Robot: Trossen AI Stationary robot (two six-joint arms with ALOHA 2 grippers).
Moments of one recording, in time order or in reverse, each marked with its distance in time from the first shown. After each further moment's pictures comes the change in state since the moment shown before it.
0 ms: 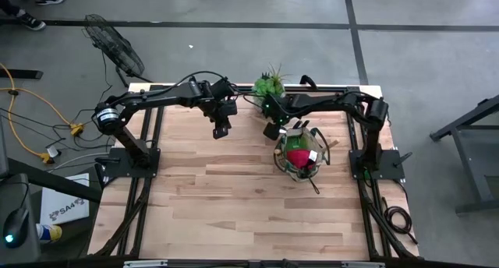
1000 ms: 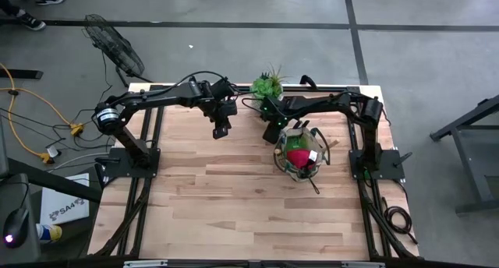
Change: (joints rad) left arm 0.000 0.000 0.000 0.001 0.002 0.012; right arm 0.006 0.050 0.000 0.015 -0.098 -0.036
